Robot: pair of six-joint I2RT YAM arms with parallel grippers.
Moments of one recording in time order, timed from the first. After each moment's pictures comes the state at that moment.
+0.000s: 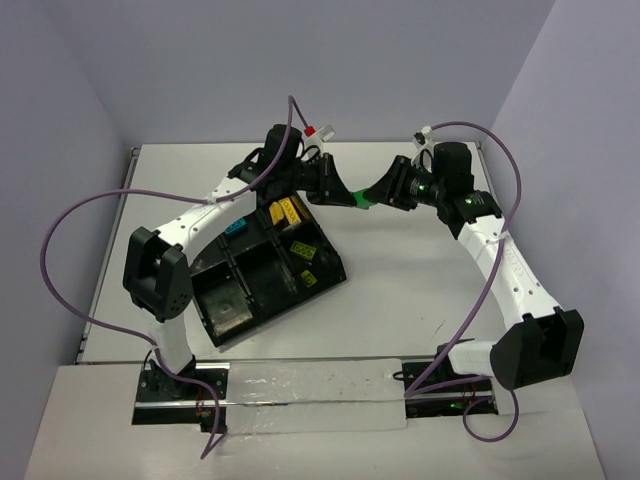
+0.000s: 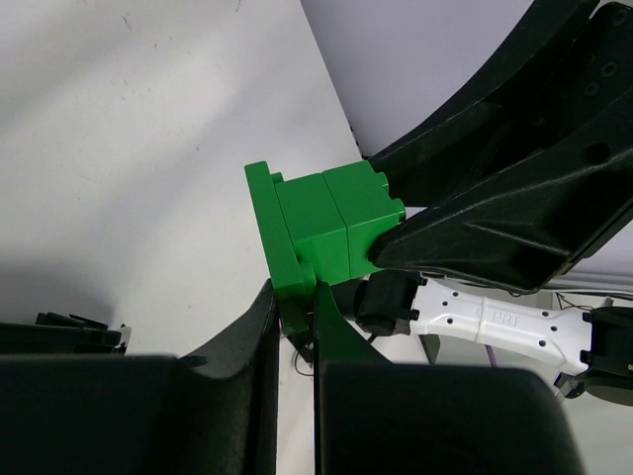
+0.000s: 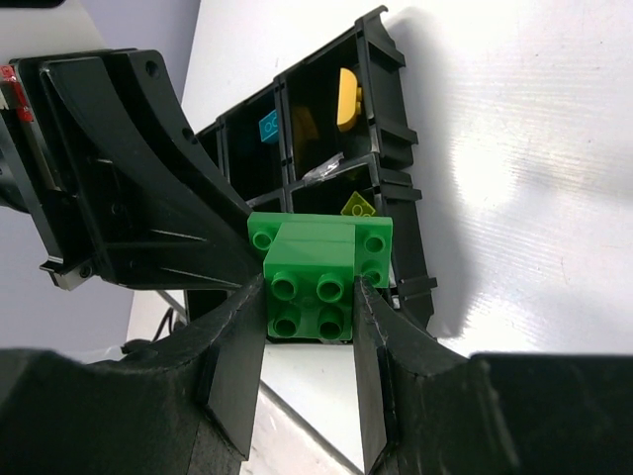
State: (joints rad) left arm -0.63 1.86 1.67 -0.32 0.71 -0.72; right arm 0.19 1.28 1.21 -0.43 -0.53 0.55
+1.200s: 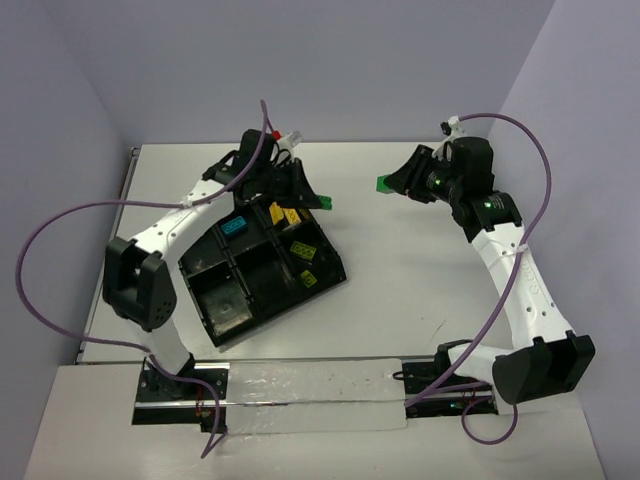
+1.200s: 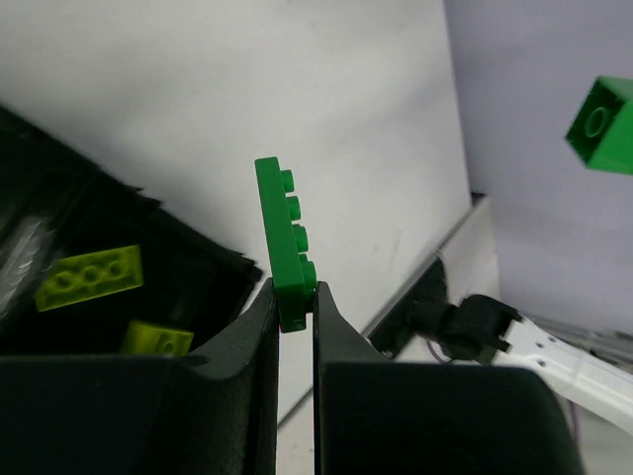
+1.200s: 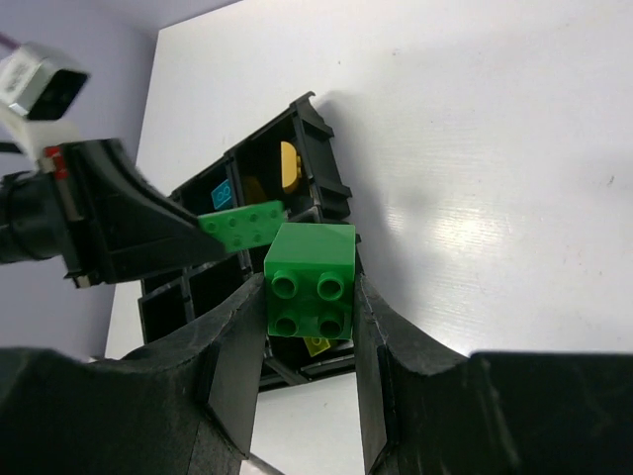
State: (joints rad) left arm -0.53 1.74 1.55 -0.50 0.51 -0.59; right arm 0.15 1.20 1.28 -0.52 -0.33 0.53
